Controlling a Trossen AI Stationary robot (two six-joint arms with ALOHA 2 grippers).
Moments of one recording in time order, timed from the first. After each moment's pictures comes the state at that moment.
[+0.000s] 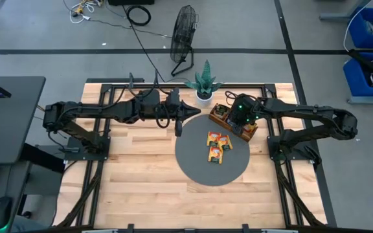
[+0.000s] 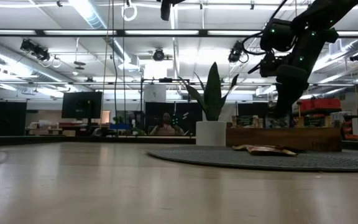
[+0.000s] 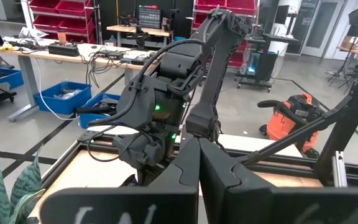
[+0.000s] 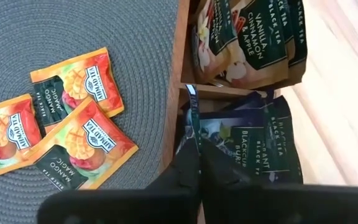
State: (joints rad) left arm 0.11 1.46 1.18 0.23 0.01 -0.09; right arm -0.45 1.17 0.70 -0.64 -0.02 0.04
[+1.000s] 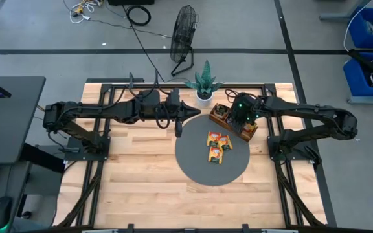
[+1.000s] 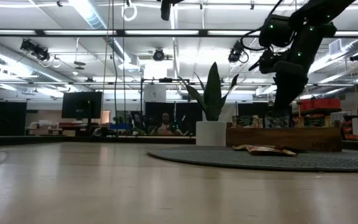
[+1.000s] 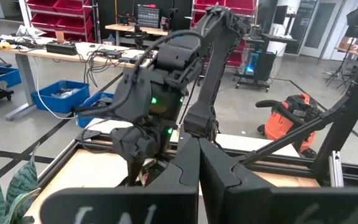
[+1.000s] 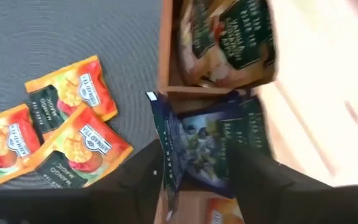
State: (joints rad) left arm 0.10 1.47 1.18 0.23 0.01 -0.10; right arm -0.45 1.17 0.75 -0.71 0.02 0.10
